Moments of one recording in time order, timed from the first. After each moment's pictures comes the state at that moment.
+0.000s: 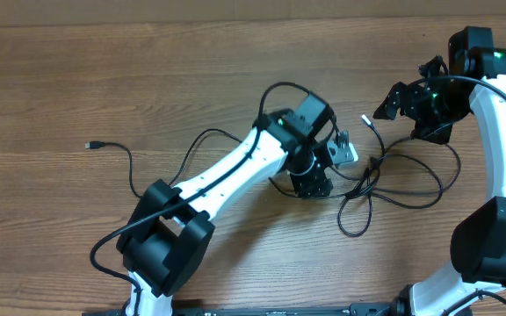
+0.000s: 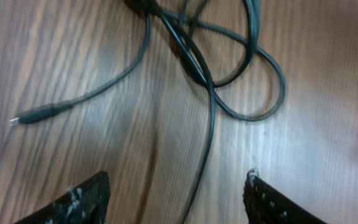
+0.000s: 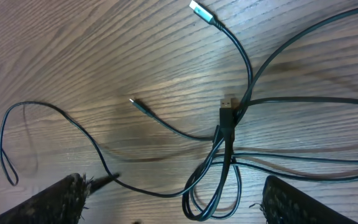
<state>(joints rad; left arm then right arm) -0.74 1.99 1.52 -0.77 0.41 0.51 -0.14 1.82 1.70 -1.35 -0.35 0.20</state>
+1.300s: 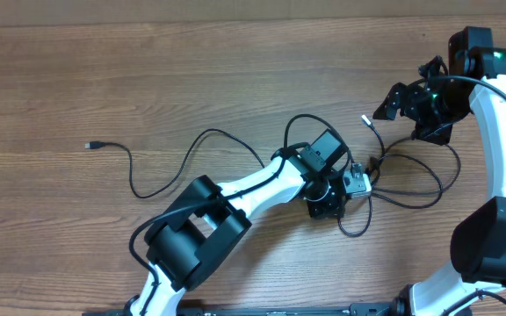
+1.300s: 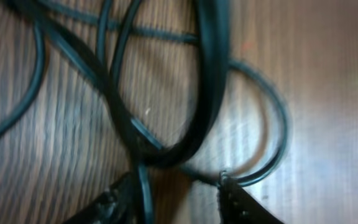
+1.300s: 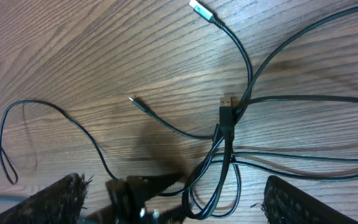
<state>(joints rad) -0.85 2.10 1.37 -0.47 0.47 0.45 -0.14 1.82 1.70 -1.35 -0.35 0.20</state>
